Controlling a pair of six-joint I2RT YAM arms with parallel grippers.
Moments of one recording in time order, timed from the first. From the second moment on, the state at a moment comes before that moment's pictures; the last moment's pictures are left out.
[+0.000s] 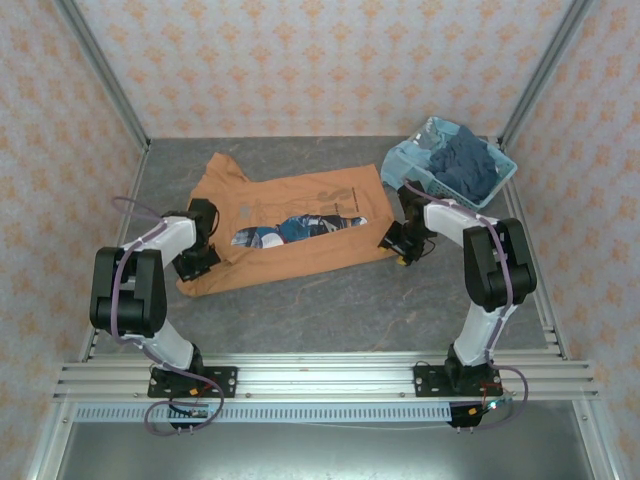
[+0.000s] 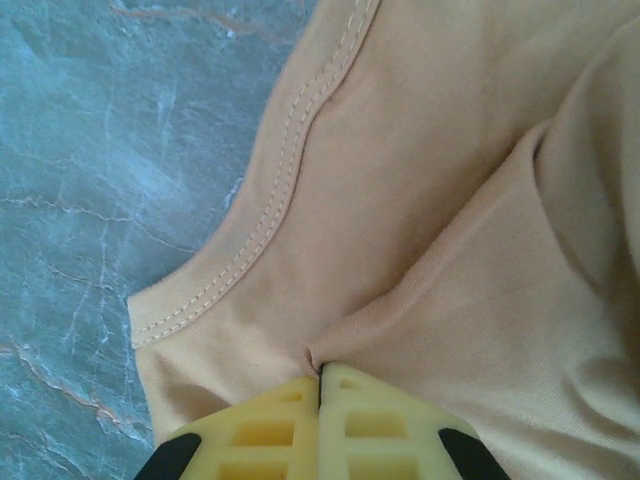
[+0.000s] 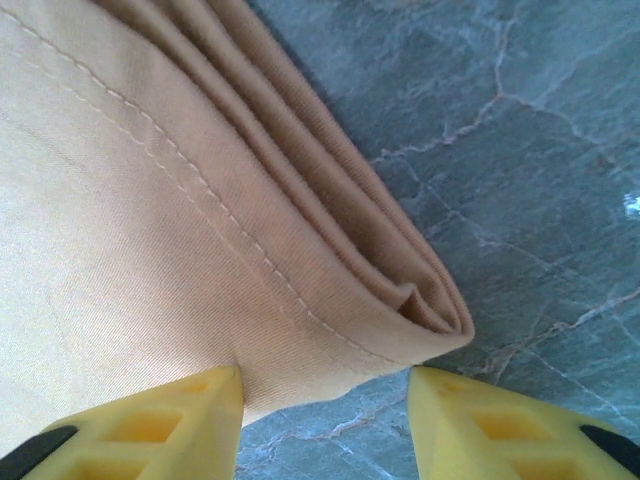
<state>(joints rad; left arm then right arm) 0.02 1.63 0.96 -0.89 -0.28 -0.67 0.24 1.83 1.15 -0.75 -0.26 0.79</state>
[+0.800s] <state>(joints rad) 0.22 1.53 0.99 -1.06 -0.29 -0.77 0.24 1.81 1.20 -0.76 -0.21 0.73</state>
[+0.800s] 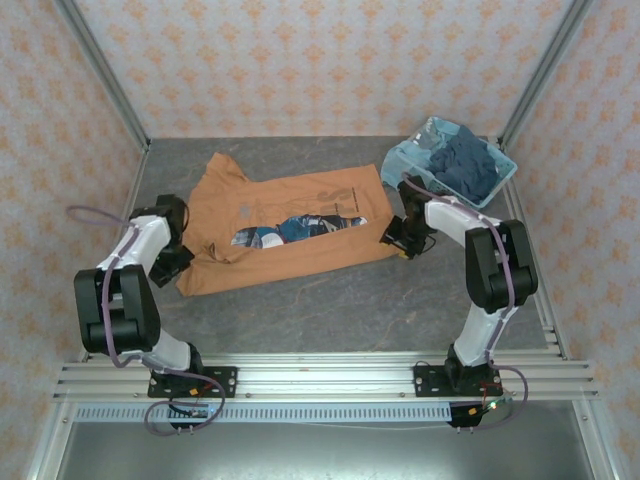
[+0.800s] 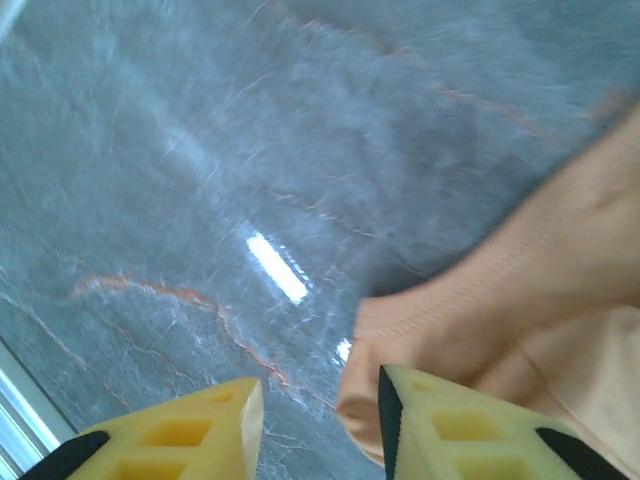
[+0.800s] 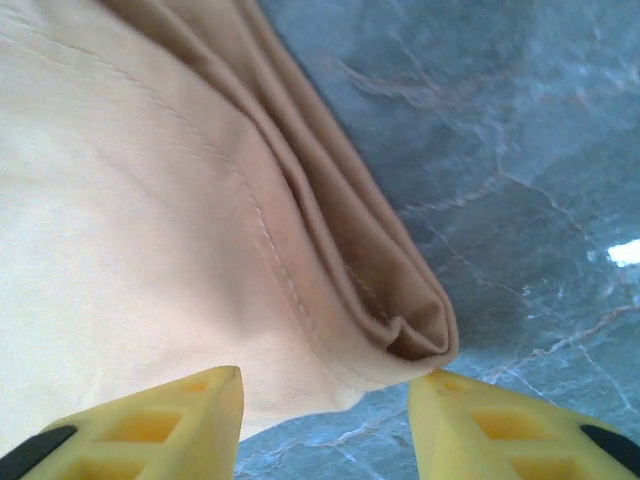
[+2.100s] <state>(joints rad) 0.11 1.95 1.29 -0.99 -0.17 -0.74 0.20 1.99 1.38 -0.78 -0.01 0.80</state>
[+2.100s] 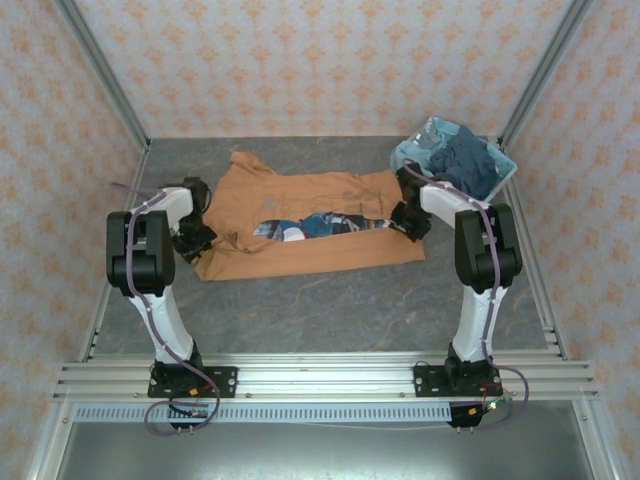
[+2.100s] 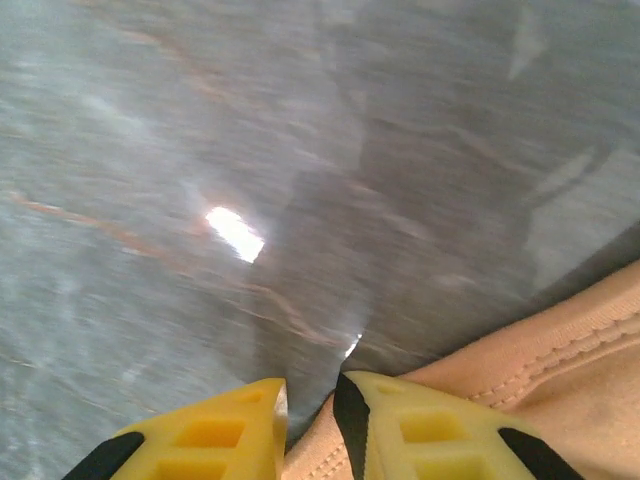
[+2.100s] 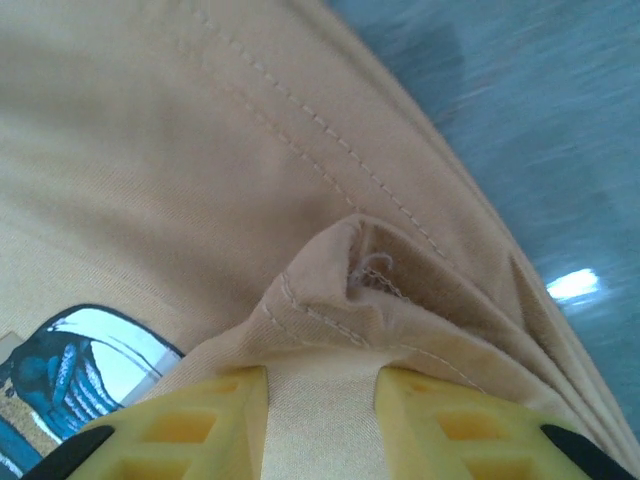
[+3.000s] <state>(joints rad) 0.09 1.72 1.00 -0.91 -0.01 -0.95 0.17 1.99 1.39 -0.83 -0.01 0.73</state>
